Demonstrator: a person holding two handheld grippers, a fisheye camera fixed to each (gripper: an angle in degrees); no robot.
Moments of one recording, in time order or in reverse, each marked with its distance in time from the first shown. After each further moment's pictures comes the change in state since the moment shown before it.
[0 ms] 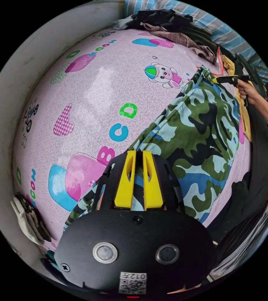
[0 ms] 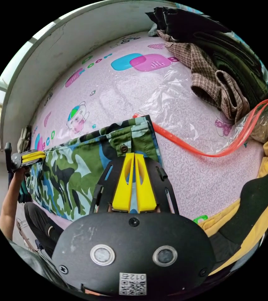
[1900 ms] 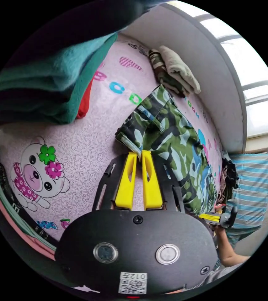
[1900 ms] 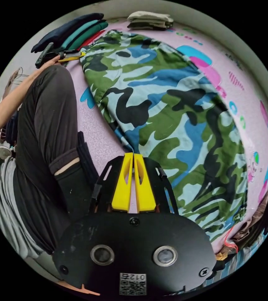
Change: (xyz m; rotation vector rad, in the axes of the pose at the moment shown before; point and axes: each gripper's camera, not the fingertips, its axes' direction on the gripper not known) left arm -0.113 0.750 0.224 0.470 0.240 -1.431; right arm -0.290 0.279 0.452 -0.410 0.036 -1.090
